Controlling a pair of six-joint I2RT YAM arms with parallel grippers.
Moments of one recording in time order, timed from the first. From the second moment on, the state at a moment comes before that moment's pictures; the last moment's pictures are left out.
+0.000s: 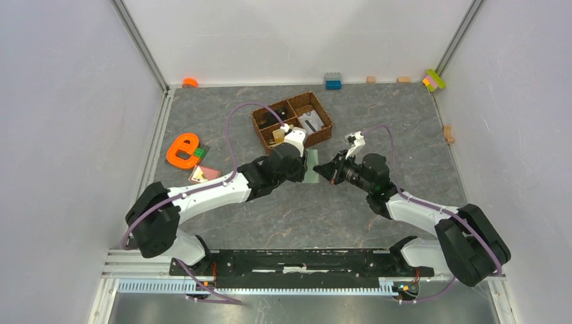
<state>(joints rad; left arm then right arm) -0.93 1.47 0.96 -0.07 -0.29 -0.40 0.52 1.25 0.40 0.65 -0.35 0.57</state>
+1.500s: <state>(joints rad) -0.71 1.23 0.71 0.11 -0.02 -0.55 0.52 1.11 0.41 0.48 -0.18 0.48</state>
